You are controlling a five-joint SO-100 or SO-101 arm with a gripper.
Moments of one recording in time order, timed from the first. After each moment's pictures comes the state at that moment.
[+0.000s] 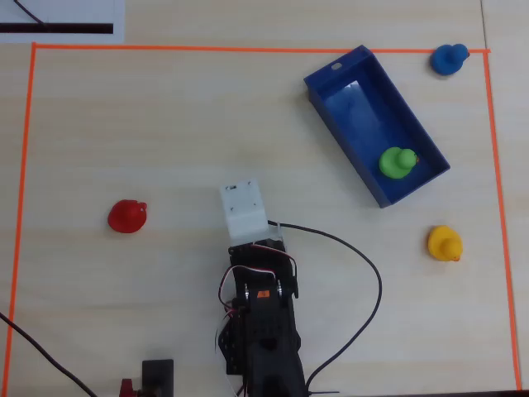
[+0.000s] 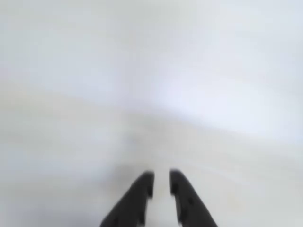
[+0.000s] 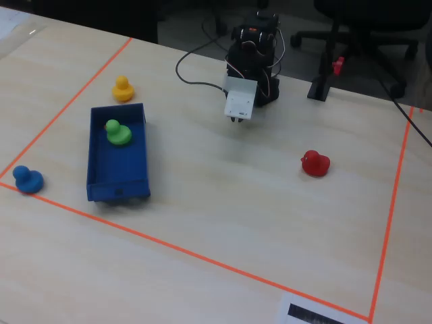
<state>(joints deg) -1.3 186.9 170.5 78.3 -95.8</state>
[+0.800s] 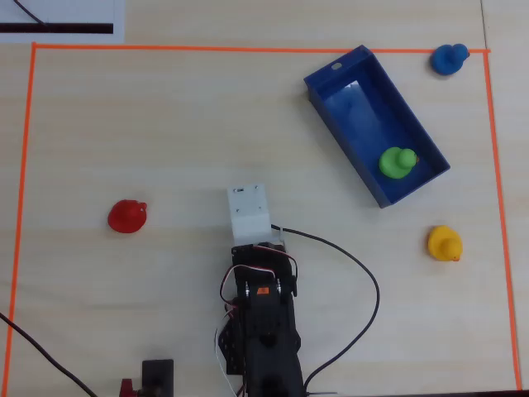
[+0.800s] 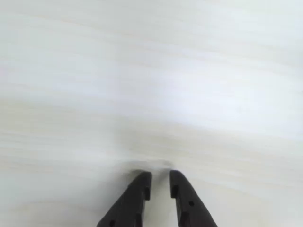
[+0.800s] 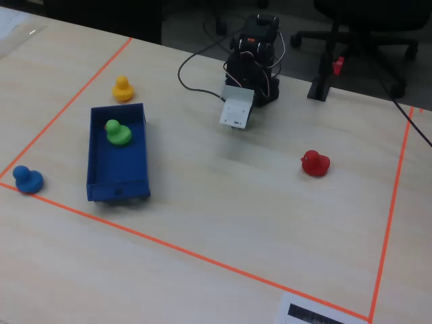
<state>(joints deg) -0.2 189.7 178.2 75.4 -92.4</state>
